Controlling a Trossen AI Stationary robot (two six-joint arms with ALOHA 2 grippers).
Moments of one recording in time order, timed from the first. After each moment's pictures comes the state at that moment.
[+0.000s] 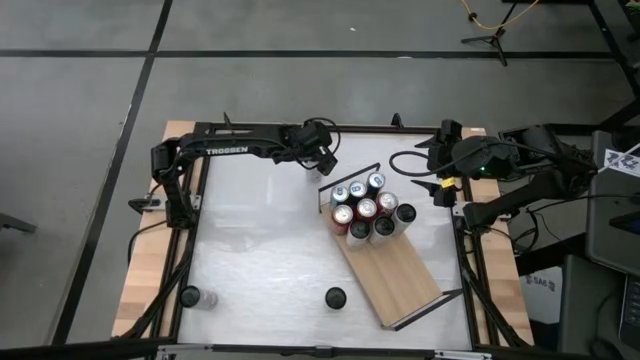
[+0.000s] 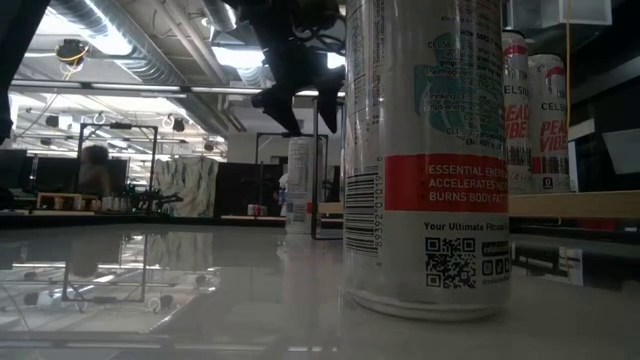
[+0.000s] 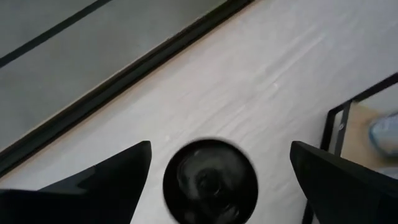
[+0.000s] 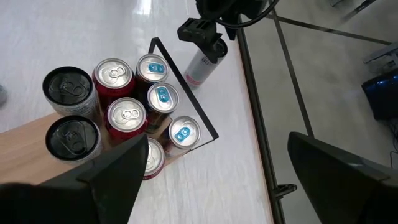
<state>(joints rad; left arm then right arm) 0.29 1.81 1.56 -0.71 -0.39 -0.50 0.15 1.22 1.79 -1.41 0.41 -0.06</state>
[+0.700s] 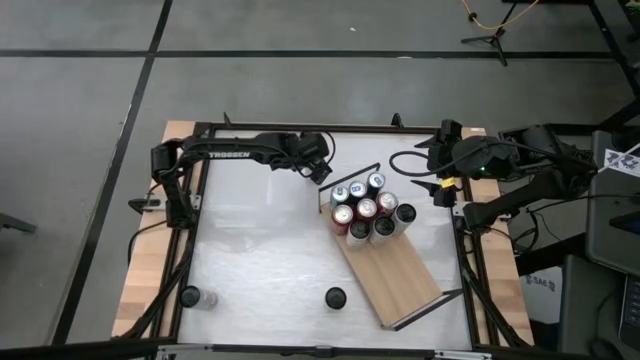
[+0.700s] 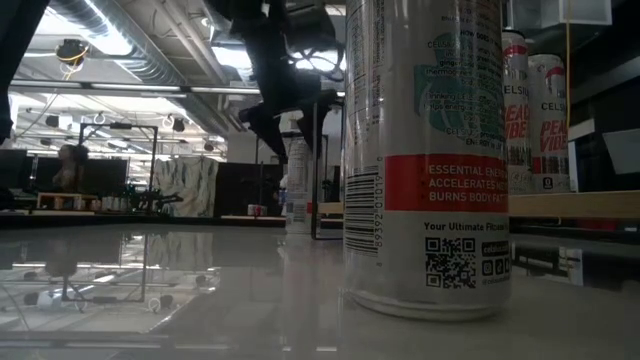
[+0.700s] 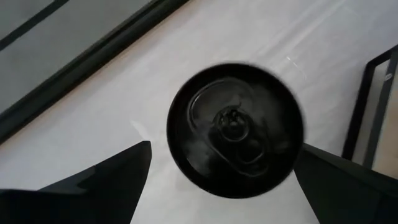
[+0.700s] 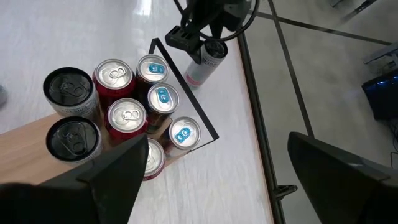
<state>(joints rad) 0.28 1.81 1.45 -0.72 -0.38 -0.51 0.15 1.22 1.79 -1.41 0.41 -0.06</state>
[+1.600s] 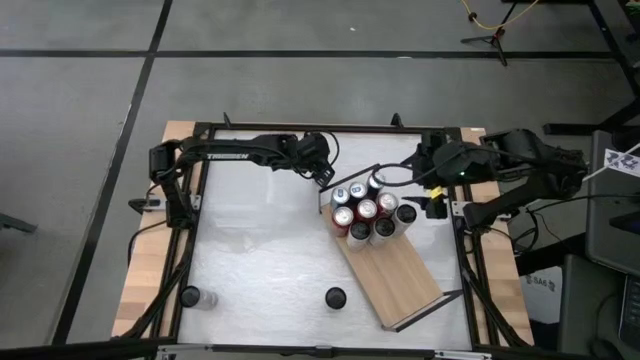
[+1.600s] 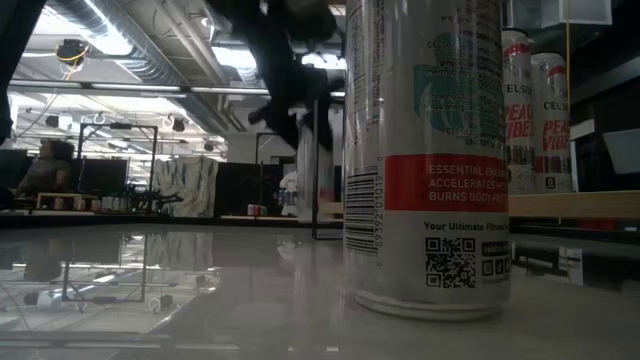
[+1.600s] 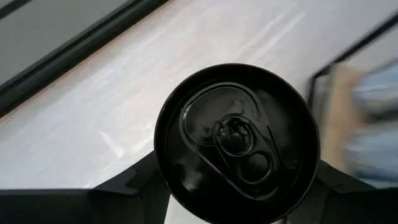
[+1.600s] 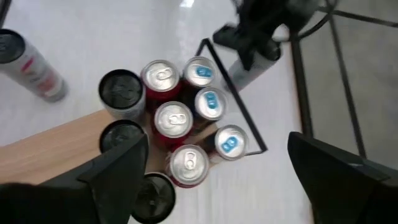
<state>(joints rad) 0.26 1.79 1.43 -0.62 -0.29 -0.51 0.15 1.29 1.79 -1.39 0.23 -0.06</state>
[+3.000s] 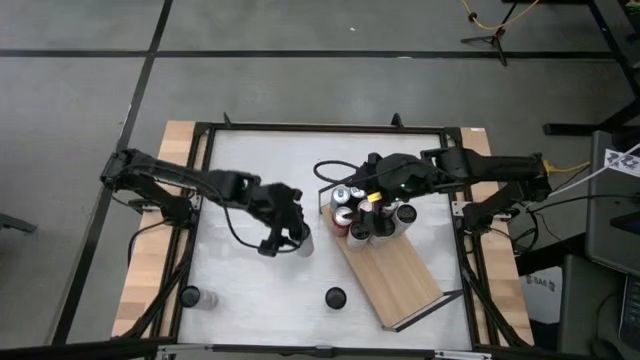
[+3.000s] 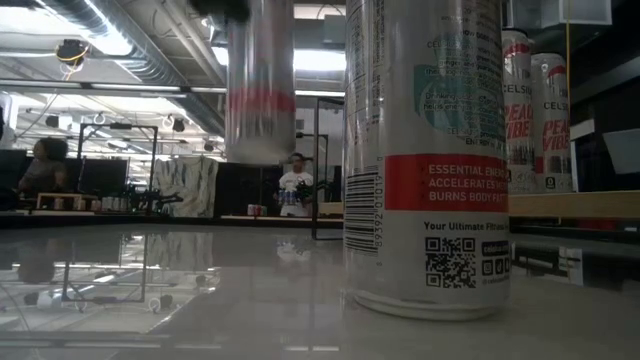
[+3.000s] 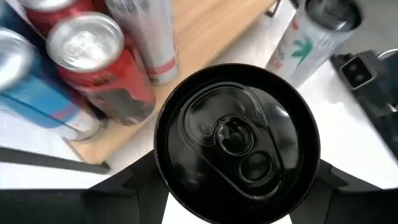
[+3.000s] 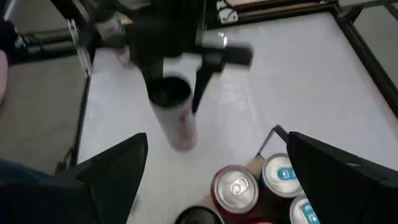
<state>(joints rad) -0.13 1.44 1.20 -0.58 0.13 0.11 0.15 1.53 1.79 -0.95 0.08 0.24</state>
